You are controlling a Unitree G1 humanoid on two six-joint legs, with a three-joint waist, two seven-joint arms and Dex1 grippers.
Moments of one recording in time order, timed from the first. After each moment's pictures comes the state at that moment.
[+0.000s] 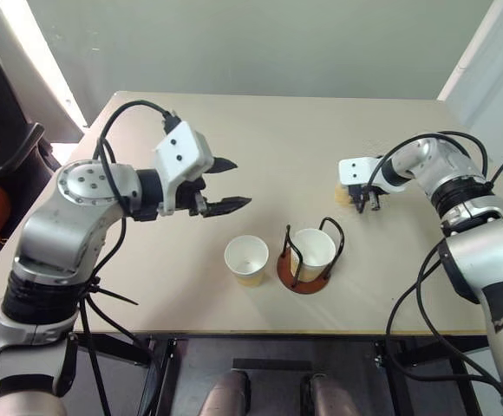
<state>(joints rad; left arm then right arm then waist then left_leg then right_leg) -0.71 0.84 -0.03 -0.32 -0.43 0.68 -0.93 -1.40 -0.56 0.53 1.28 -0.45 -0.25 1.18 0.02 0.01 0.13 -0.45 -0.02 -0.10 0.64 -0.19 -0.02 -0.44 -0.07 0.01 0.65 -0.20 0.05</state>
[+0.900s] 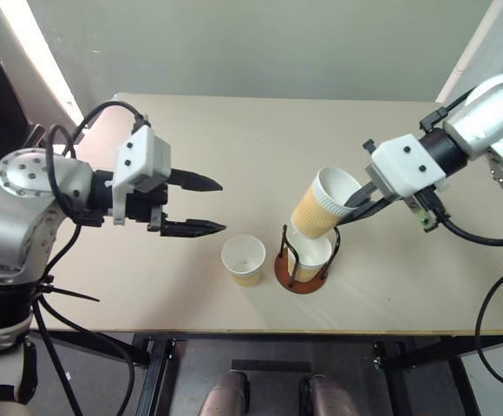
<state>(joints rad) -0.67 1.01 0.06 -0.26 -0.56 0.60 -1.28 -1.23 -1.08 0.57 -0.06 0.42 0.16 1.61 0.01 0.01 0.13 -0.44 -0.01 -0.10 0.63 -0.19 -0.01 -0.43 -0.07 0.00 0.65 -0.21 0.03</state>
